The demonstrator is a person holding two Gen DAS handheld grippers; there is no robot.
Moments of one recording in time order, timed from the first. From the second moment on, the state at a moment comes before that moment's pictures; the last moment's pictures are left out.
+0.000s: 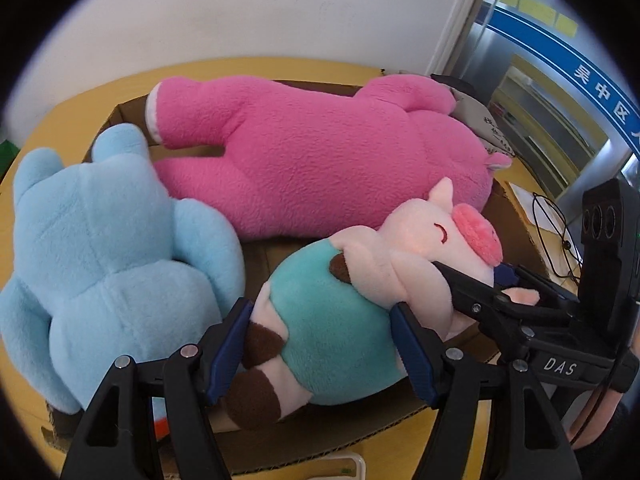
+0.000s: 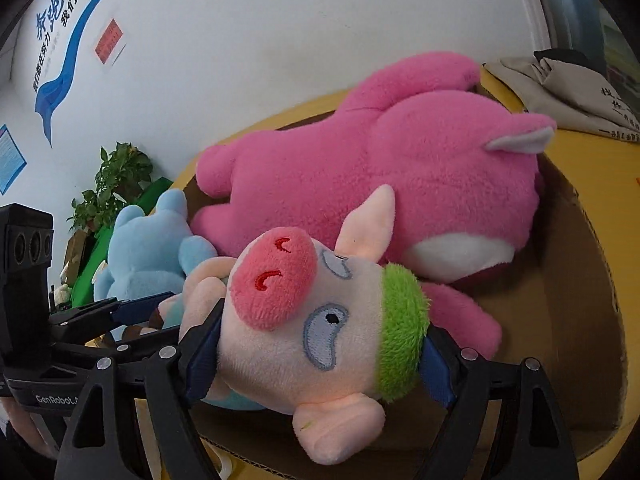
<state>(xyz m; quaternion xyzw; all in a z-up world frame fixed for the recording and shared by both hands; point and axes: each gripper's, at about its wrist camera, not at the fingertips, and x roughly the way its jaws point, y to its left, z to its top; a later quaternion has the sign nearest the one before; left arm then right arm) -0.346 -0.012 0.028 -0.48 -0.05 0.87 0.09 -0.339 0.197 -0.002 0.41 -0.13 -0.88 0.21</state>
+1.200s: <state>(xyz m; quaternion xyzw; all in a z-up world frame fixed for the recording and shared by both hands) -0.086 0.003 0.084 -0.29 -0.07 0.95 0.07 -0.070 0.195 0.063 0.31 0.00 -0.94 0.14</state>
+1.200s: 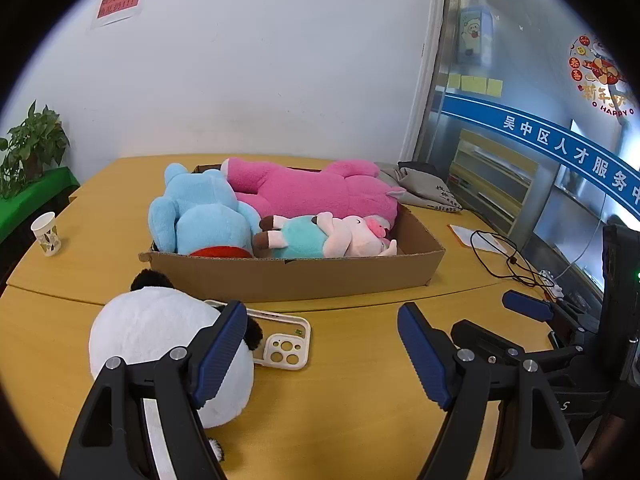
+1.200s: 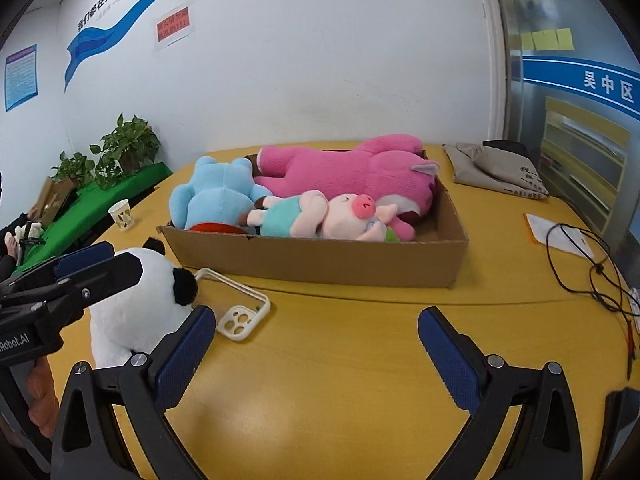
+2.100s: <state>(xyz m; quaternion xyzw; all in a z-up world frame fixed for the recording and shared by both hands) -0.094 -0.123 0.066 -0.33 -0.09 0.94 0.03 -0.081 0.144 0.013 0.38 -0.04 -0.89 0.25</state>
